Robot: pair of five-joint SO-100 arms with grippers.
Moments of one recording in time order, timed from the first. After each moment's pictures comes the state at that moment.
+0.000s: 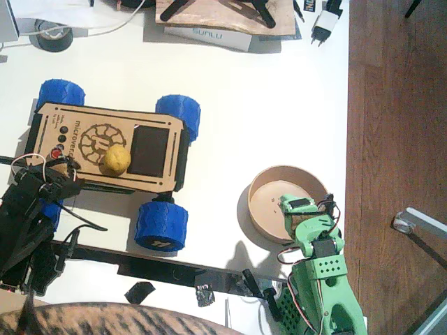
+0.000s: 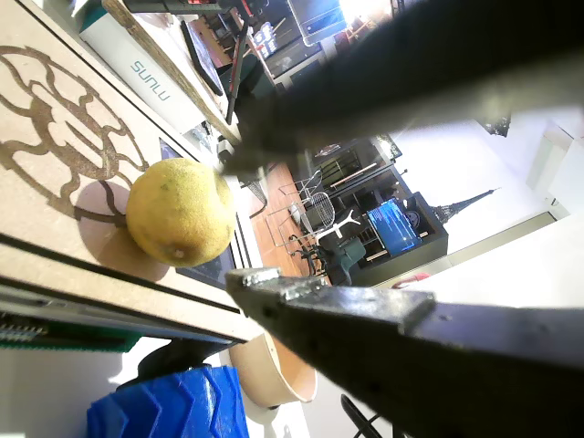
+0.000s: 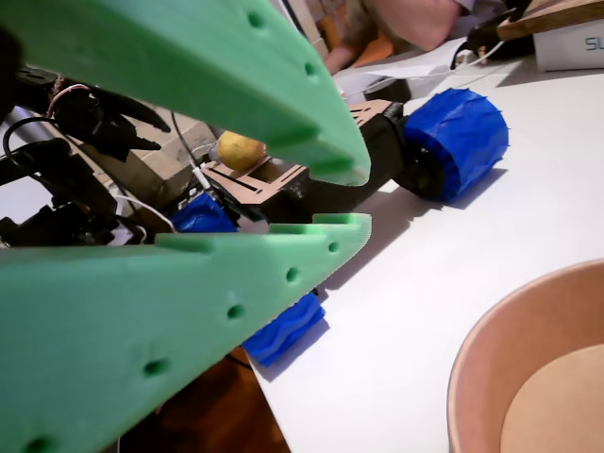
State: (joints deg) arm 0 20.3 164.2 153.1 64.8 -54.3; arm 1 -8.3 185.6 171.0 53.1 2.2
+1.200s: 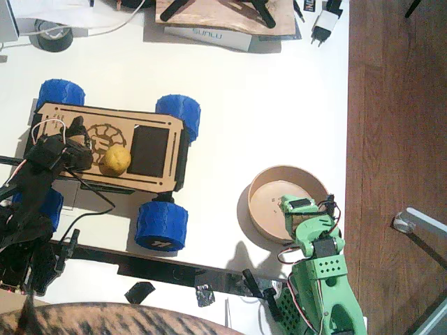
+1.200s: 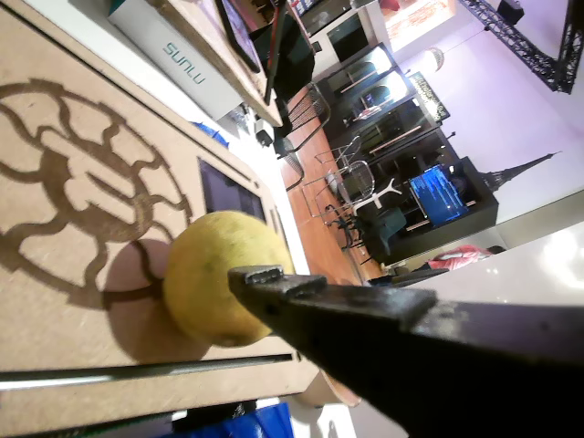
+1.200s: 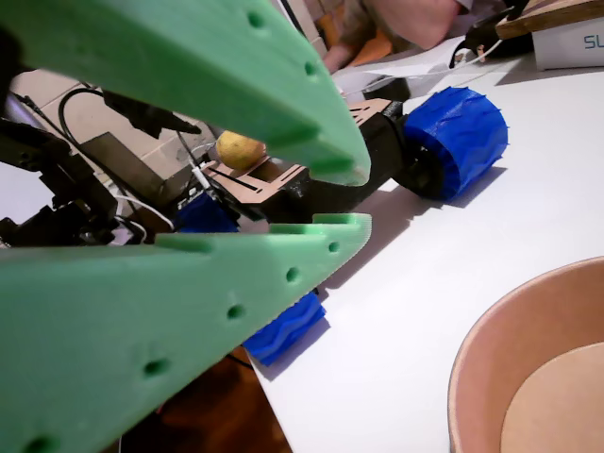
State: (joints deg) arm 0 16.8 122.6 135.1 48.2 -46.4; arm 1 -8.3 185.6 170.8 53.5 2.2
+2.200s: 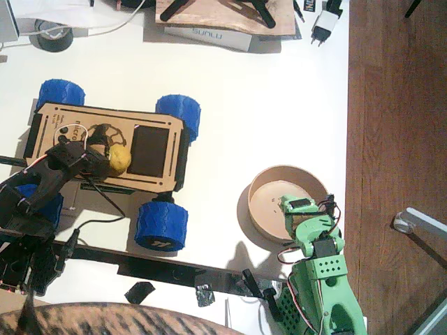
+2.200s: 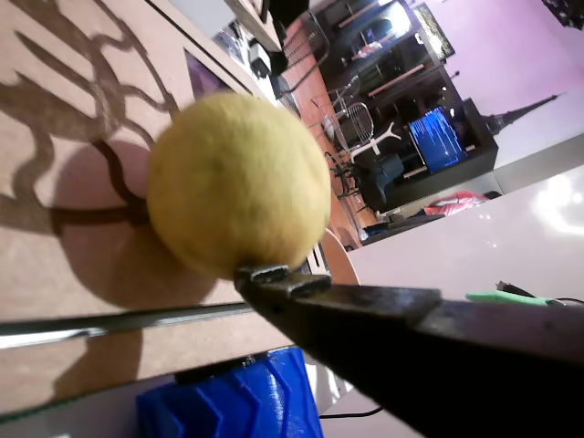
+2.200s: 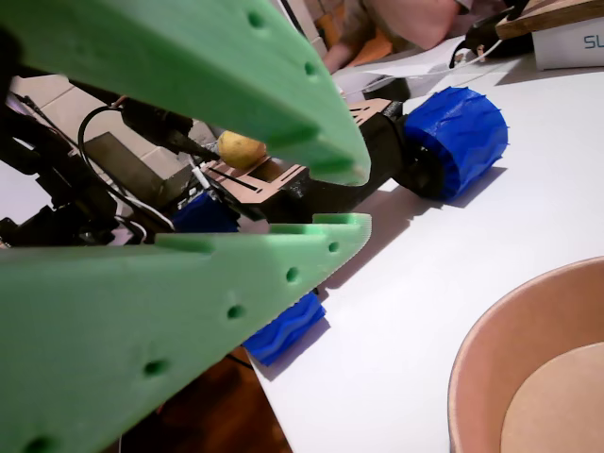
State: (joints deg) arm 0 24.5 108.9 134.8 37.4 -46.3; arm 1 -8.3 185.6 170.8 53.5 2.2
